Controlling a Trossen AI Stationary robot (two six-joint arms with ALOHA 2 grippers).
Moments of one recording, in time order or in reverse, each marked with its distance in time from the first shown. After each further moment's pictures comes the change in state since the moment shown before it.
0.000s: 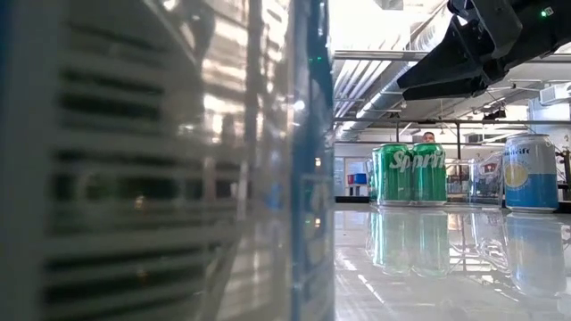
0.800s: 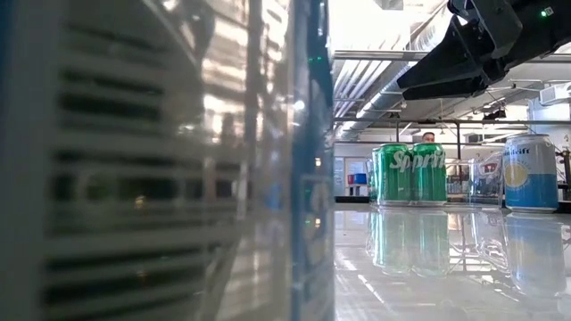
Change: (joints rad) left arm -0.007 -0.369 -0.559 0.029 0.389 -0.188; right arm 0.000 0.000 0.000 0.001 0.000 0.000
